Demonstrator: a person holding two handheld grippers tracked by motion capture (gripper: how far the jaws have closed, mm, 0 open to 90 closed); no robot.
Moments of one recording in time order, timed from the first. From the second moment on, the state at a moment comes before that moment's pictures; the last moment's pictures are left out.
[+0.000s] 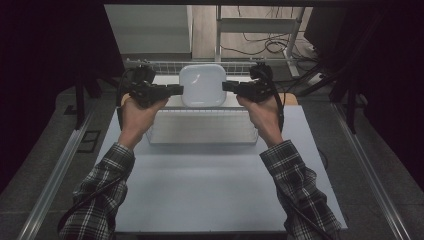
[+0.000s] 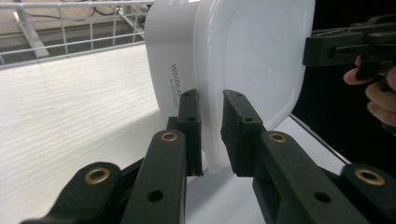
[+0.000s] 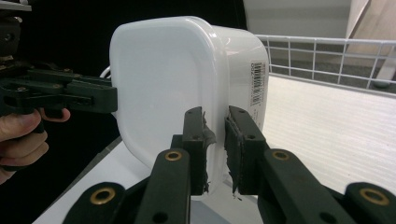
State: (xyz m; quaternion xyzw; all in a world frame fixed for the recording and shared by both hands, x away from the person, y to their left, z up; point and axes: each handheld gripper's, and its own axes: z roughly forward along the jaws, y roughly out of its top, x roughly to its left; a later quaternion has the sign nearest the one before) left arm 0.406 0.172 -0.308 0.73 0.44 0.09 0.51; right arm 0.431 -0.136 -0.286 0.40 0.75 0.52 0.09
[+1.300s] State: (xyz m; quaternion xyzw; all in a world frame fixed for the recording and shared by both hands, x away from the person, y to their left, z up) left arm 0.444 0.167 -0.317 0.71 0.48 0.07 0.51; right arm 0.464 -0.116 -0.299 0.44 0.75 0.49 0.11
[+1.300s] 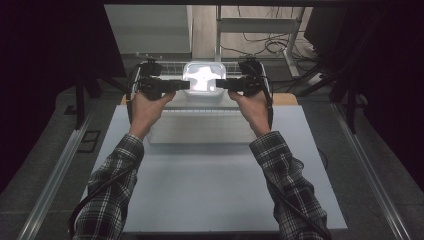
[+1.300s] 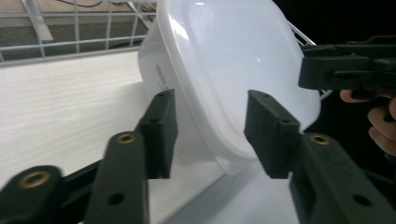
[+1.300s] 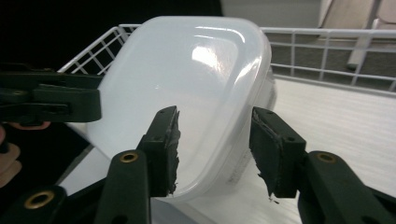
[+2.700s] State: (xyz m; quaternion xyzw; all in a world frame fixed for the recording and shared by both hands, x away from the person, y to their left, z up) left arm 0.403 0.148 -0.327 0.76 0.36 0.14 0.52; right arm 0.438 -0.125 -0.319 0.35 0.78 0.49 0.16
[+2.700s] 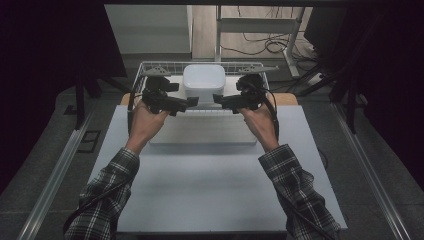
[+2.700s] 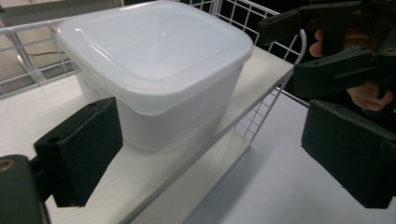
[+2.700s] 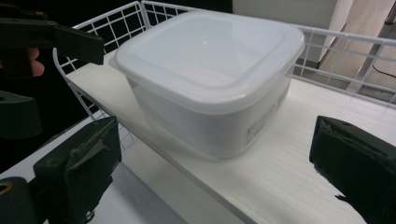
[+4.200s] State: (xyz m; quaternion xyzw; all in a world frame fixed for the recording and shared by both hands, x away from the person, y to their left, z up) left arm 0.338 0.147 -0.392 0.78 0.33 0.12 0.52; right arm 0.373 -0.139 -0.364 0.29 0.80 0.50 0.14
